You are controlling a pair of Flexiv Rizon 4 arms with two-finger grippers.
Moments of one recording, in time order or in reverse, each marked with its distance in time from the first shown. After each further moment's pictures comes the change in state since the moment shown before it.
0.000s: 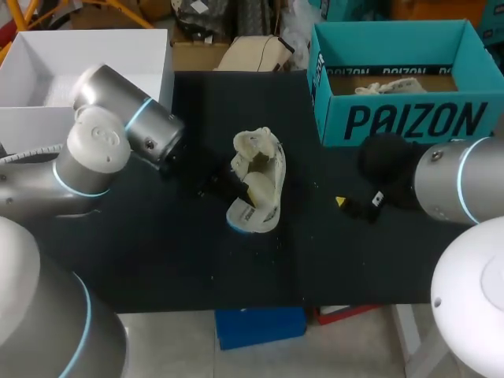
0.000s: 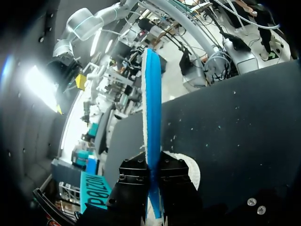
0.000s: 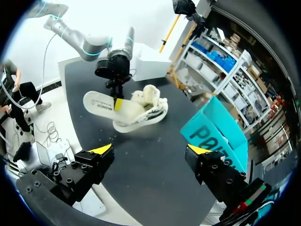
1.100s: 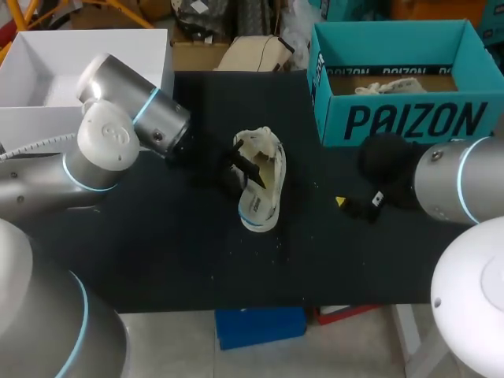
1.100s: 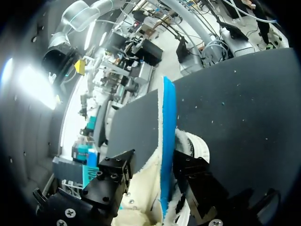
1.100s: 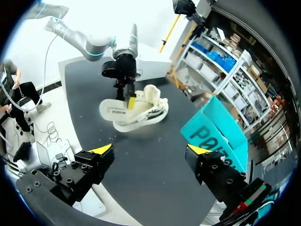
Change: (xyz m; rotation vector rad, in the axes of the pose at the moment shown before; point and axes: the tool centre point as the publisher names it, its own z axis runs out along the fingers) left arm -0.012 0.026 -0.005 -0.096 0.030 0.045; right arm 0.000 0.000 0.000 0.000 0.001 0.000
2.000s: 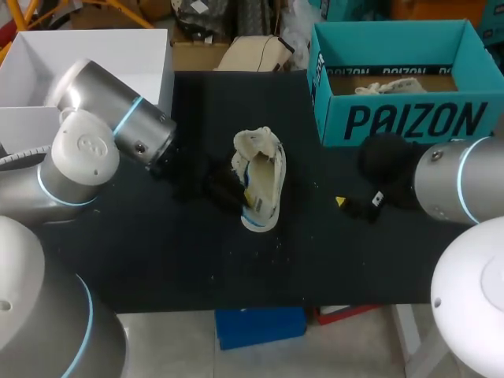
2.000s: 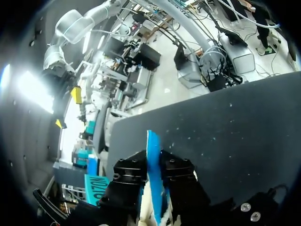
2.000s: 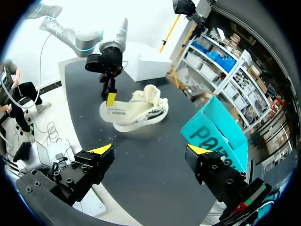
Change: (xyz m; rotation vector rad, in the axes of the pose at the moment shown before) left arm 0.006 -0.057 -0.012 0.025 0.011 0.009; right arm 0.000 0.000 0.000 0.000 0.000 0.000
